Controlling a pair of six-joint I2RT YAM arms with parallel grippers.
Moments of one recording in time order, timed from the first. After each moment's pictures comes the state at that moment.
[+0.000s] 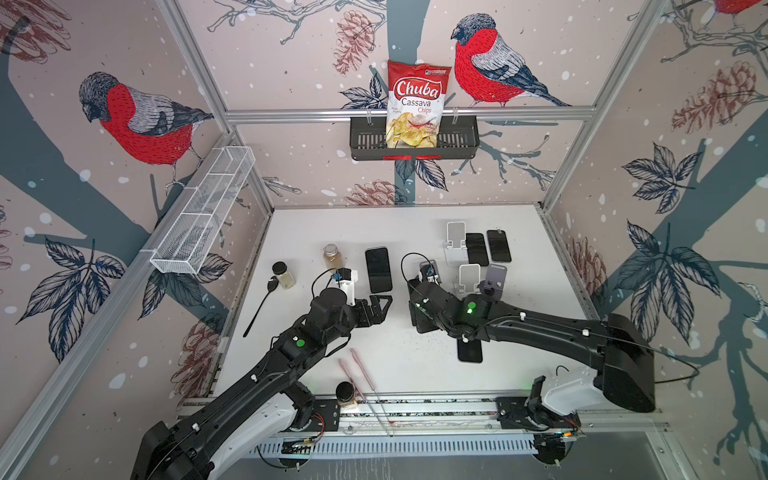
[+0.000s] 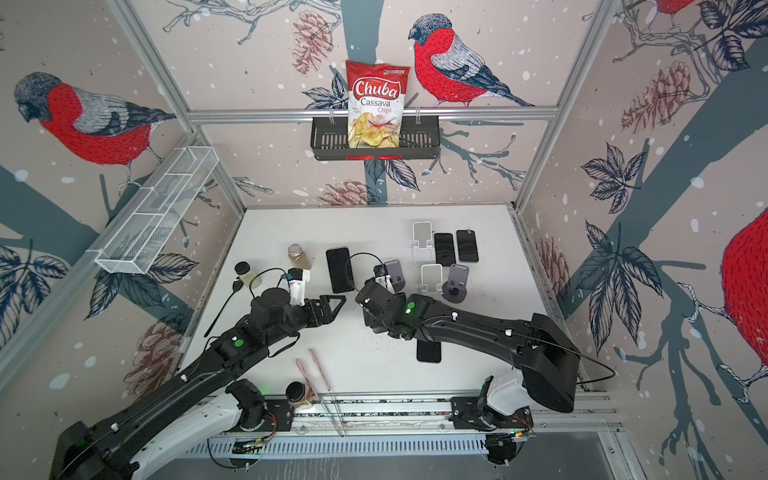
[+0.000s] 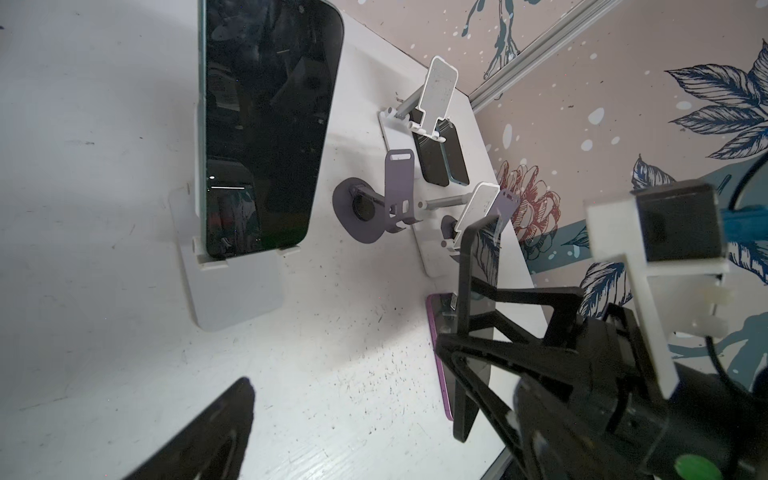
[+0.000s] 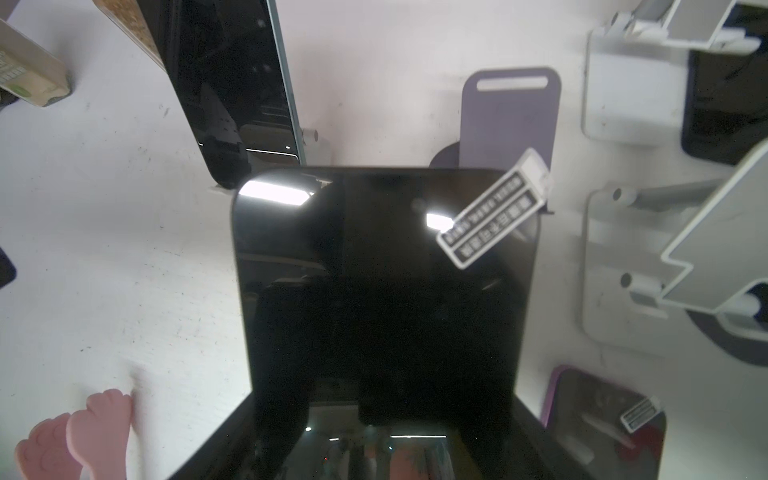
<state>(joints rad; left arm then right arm) -0.64 0.80 0.50 -0.16 0.14 -0.75 1.13 1.46 1.02 -0.53 0.40 0.67</state>
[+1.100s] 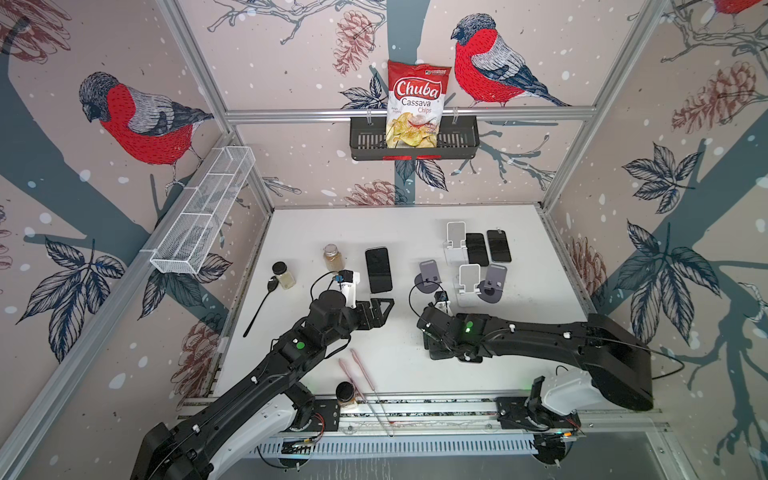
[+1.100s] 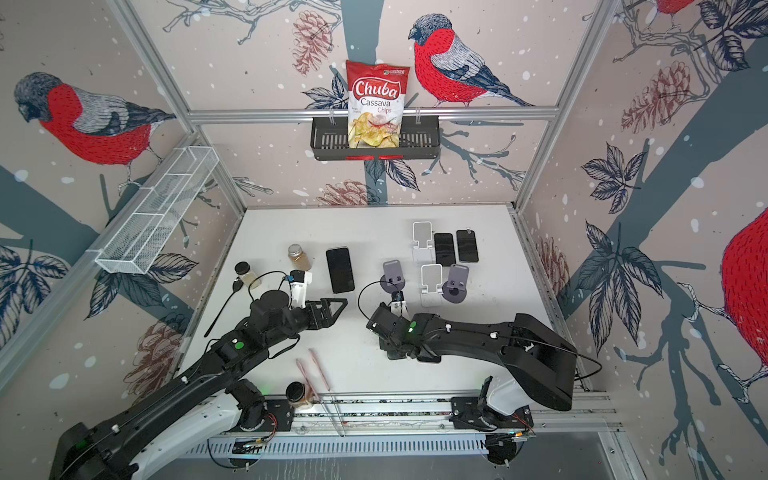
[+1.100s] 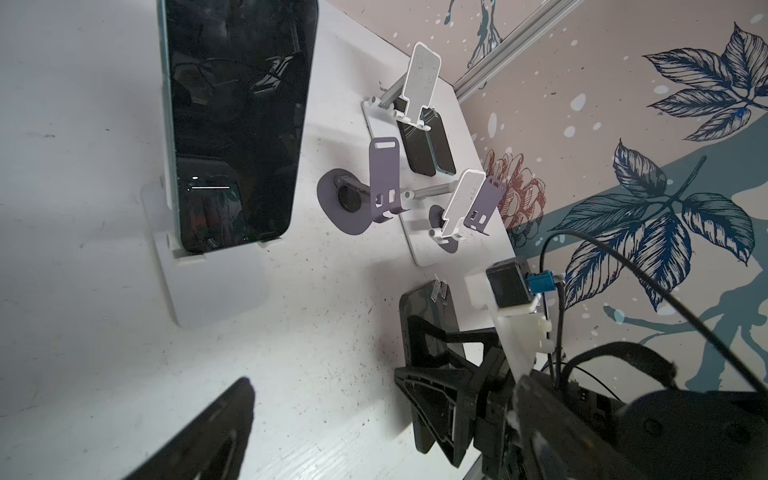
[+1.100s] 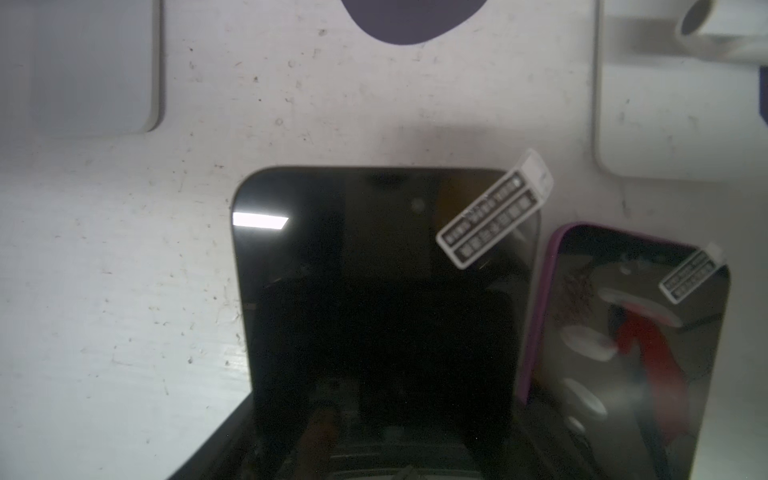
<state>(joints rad) -0.64 0.79 0.47 -0.12 0.18 -0.74 1.14 1.47 0.78 -0.49 0.35 0.86</state>
